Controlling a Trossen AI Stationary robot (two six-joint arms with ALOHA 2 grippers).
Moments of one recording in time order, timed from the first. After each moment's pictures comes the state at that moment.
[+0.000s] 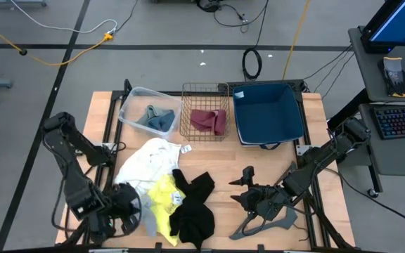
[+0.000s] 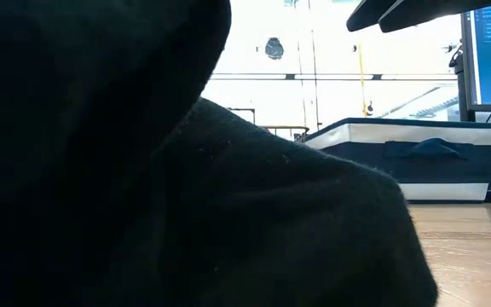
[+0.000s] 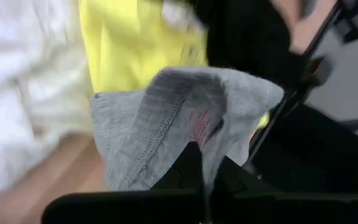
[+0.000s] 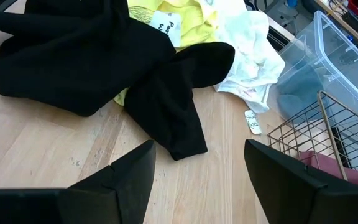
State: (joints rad) left arm -1.03 1.42 1.23 -1.04 -0.42 -1.69; right arm 0.69 1.48 0.97 -0.27 0.70 0.01
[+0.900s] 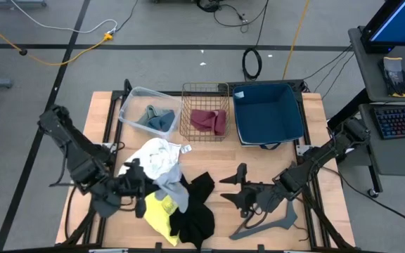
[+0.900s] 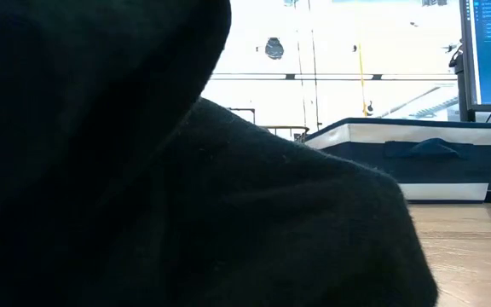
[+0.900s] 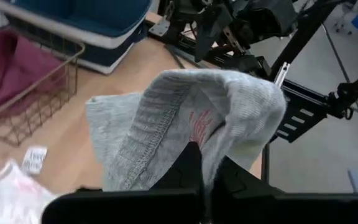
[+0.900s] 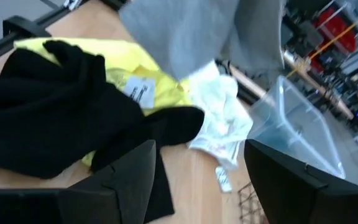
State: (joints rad) left arm -0.81 1.28 1.23 -0.65 -0.79 -0.90; right arm 0.63 1.48 0.97 0.04 0.70 -0.31
